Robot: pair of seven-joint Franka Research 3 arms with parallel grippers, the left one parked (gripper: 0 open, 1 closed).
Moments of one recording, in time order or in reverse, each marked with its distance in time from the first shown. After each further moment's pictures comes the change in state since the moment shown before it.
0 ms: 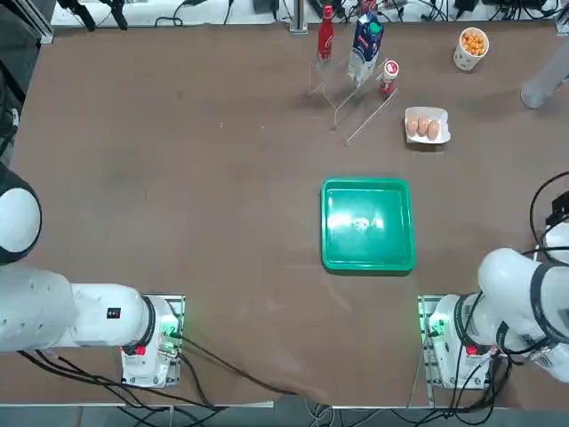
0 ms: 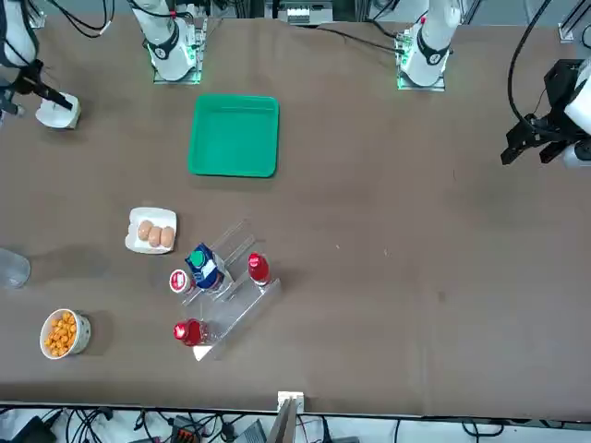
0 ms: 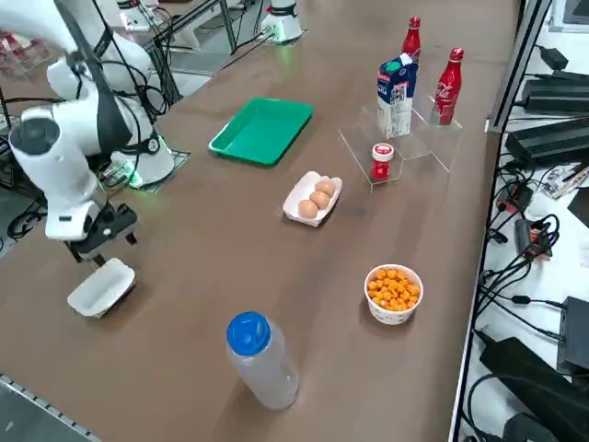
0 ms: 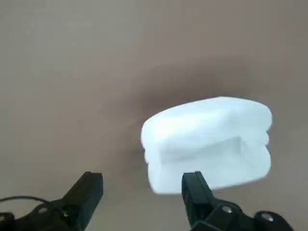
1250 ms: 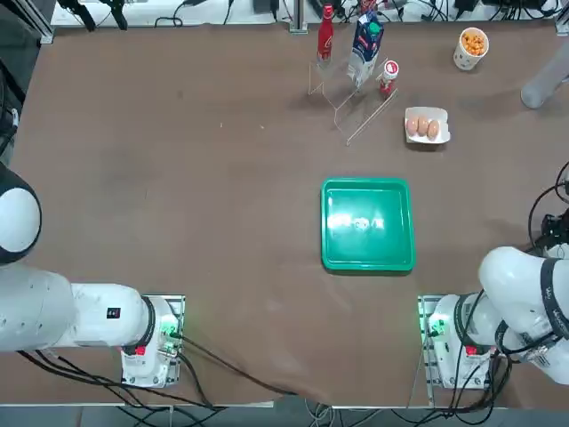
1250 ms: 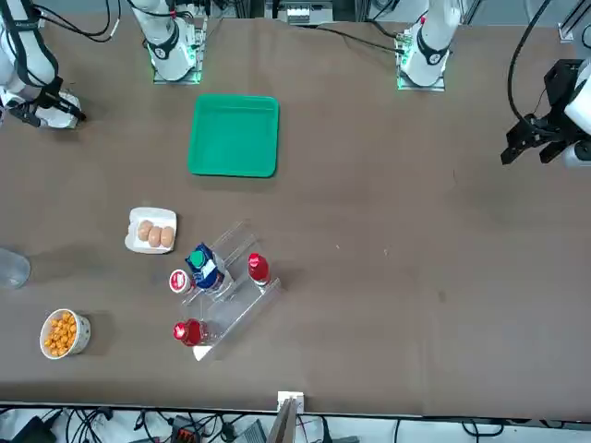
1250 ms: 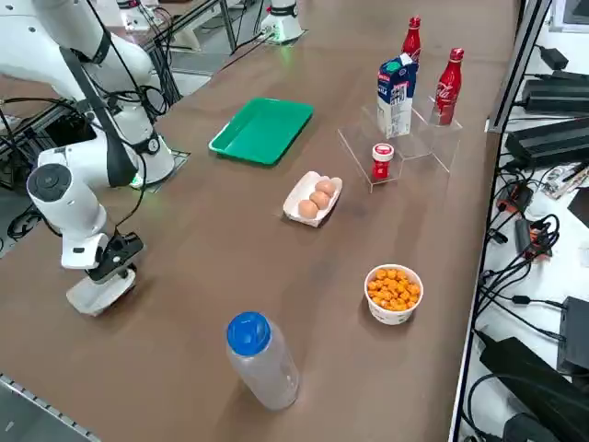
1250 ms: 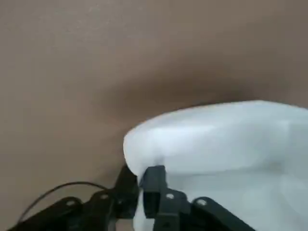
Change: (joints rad) arm -0.056 0.168 0.005 0.007 0.000 0.120 -0.012
